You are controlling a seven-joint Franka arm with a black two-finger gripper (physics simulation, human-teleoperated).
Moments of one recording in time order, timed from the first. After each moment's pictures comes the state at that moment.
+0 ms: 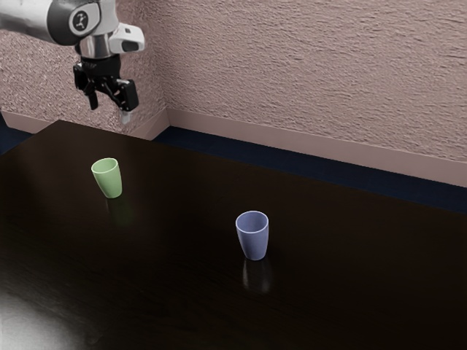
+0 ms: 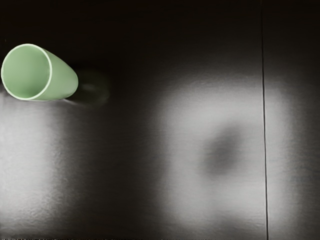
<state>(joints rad) -0.02 0.05 0.10 -1.56 0.18 1.65 0.09</state>
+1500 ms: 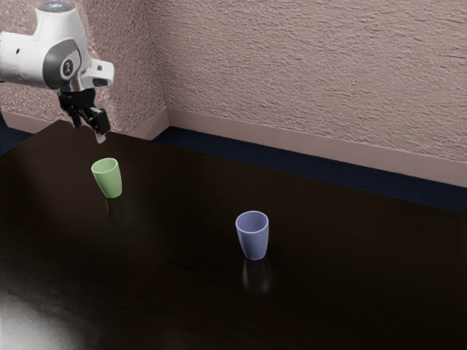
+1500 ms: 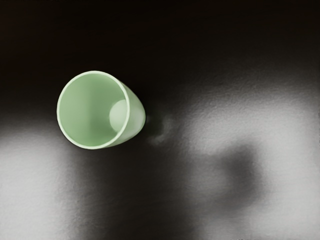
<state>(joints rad) -0.01 0.20 0.34 -1.66 0.11 2.00 0.43</state>
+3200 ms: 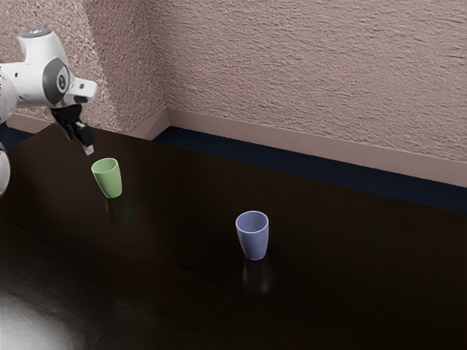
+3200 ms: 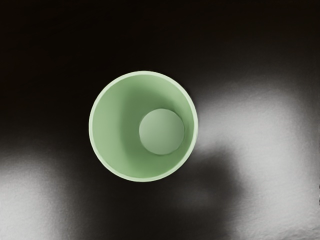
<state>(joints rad) 0.06 0.45 0.47 -1.51 -0.17 2.07 0.82</state>
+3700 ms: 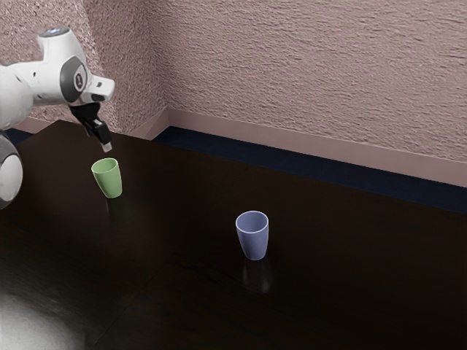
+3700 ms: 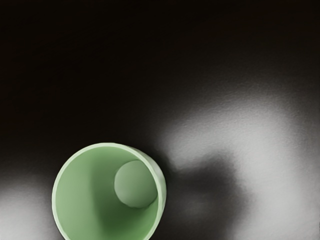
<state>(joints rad) 0.05 0.51 0.43 -1.43 -0.21 2.06 0.85</state>
